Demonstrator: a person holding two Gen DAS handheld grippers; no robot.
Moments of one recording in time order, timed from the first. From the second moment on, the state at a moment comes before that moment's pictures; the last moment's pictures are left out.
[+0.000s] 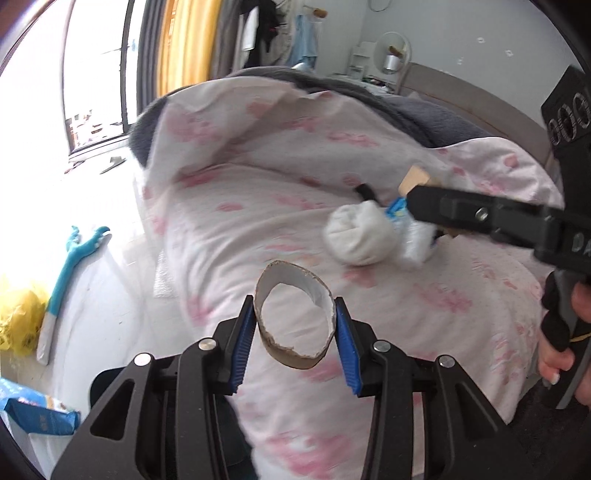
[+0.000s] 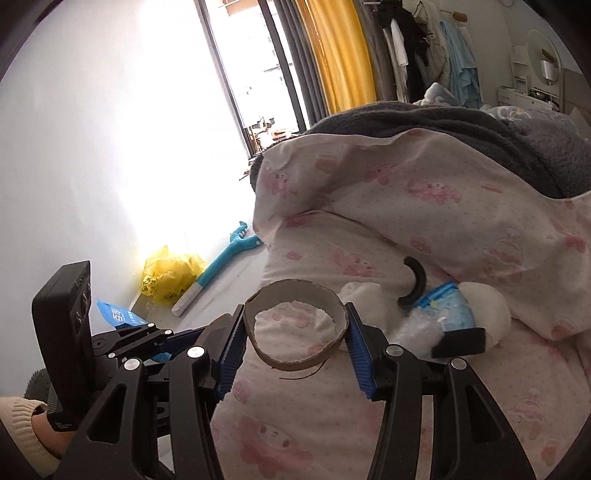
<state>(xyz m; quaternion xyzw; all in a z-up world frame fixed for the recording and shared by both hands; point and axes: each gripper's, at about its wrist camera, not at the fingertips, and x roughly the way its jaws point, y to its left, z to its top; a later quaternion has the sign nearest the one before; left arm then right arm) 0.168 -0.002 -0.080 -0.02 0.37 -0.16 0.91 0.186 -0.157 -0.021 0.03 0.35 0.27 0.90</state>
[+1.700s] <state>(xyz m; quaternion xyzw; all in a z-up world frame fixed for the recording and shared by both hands) 0.124 0.198 -0.196 -0.11 0.56 -0.03 0.82 0.202 0.055 -0.102 0.00 0.50 0.34 0.80</state>
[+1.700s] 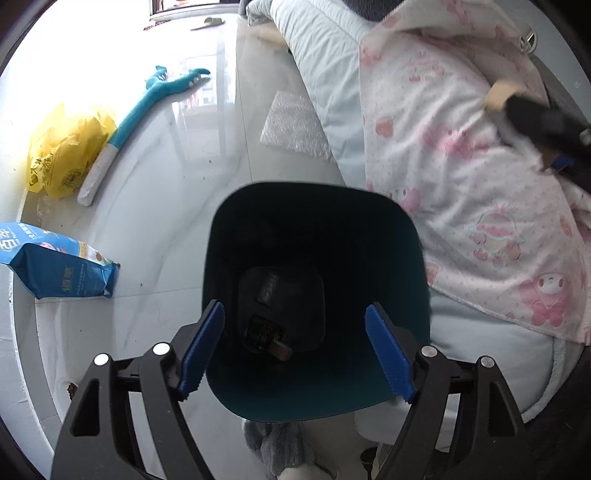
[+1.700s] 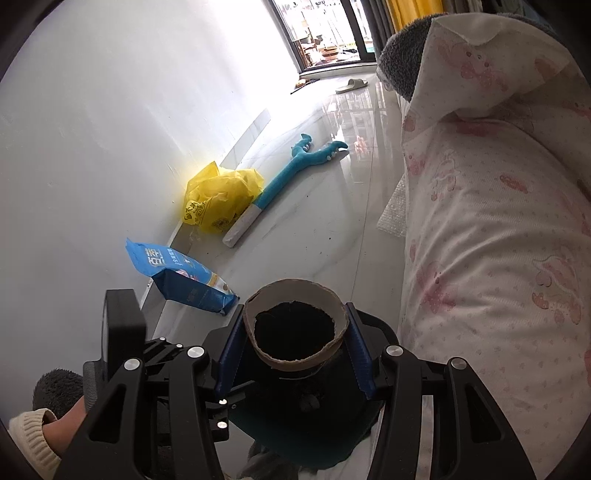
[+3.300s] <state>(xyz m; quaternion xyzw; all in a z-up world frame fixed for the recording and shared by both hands) 0.087 0.188 -0.026 -0.08 0.25 -0.04 0.96 0.187 0.076 -0.196 -0.08 0.60 0.30 0.73</state>
